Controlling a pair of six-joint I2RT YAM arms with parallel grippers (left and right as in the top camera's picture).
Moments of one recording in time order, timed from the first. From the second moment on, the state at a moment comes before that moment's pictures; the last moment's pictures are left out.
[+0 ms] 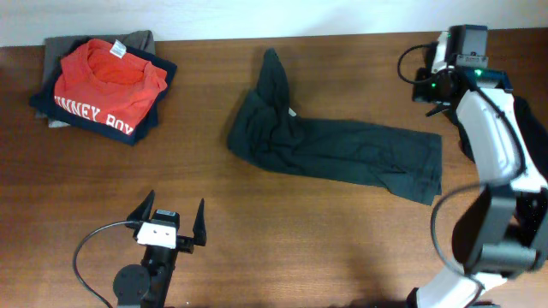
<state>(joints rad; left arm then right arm) -0.02 0.01 0.01 -0.07 0.16 0.09 -0.16 1.88 1.62 -0.71 0.03 0.03</state>
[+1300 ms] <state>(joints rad) -0.02 0.01 0.01 -0.07 0.16 0.09 -0.47 2.33 1.62 -0.15 -0.04 -0.07</state>
